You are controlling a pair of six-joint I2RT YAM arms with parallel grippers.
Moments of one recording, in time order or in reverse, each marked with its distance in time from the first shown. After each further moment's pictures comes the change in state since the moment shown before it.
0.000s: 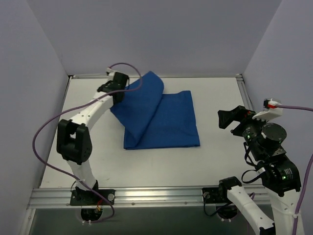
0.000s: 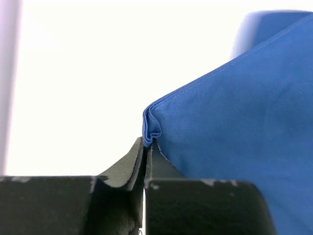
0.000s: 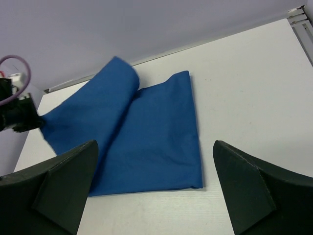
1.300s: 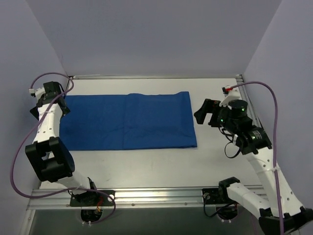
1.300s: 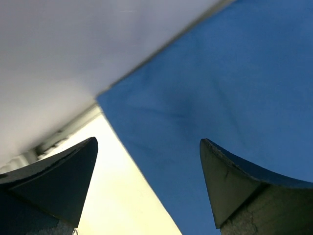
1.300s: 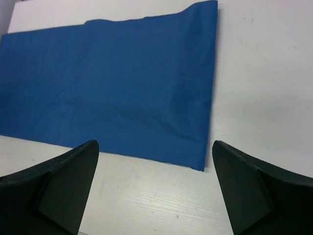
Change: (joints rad) left arm 0.768 -0.249 -0.261 -0.068 0.015 -0.113; right arm 0.038 0.281 -0.095 0.087 -0.185 -0.073
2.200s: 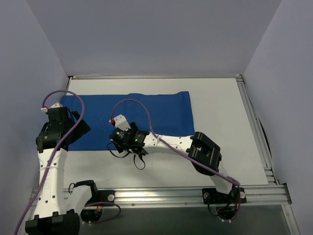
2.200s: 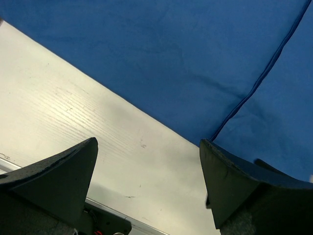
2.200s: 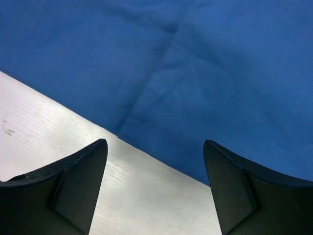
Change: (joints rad) left arm -0.181 -0.682 -0.262 -0.256 0.488 -0.070; right arm 0.900 1.164 0.508 0.228 0.560 0.062
